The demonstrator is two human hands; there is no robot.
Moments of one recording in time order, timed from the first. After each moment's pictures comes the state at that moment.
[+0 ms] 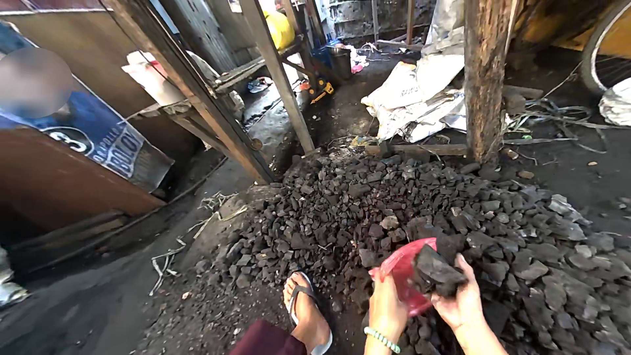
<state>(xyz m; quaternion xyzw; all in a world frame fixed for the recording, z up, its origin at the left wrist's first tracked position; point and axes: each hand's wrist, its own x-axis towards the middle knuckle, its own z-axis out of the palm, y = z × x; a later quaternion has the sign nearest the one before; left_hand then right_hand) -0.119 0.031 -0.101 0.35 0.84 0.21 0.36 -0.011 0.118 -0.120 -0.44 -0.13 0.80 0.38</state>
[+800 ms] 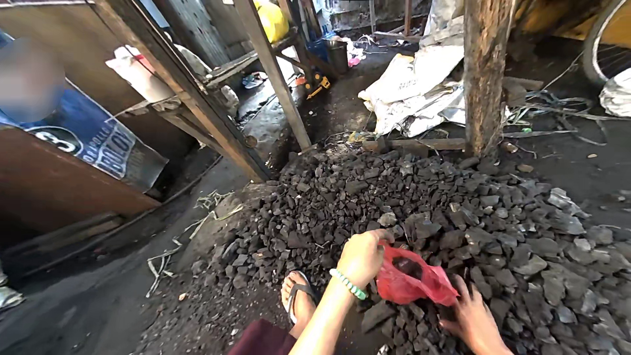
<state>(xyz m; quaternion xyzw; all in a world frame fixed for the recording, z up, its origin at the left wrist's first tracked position) -0.182 0.067 -0.002 0.47 0.80 0.13 0.33 0.068 0.120 -0.210 -0.46 -0.84 0.27 -0.08</state>
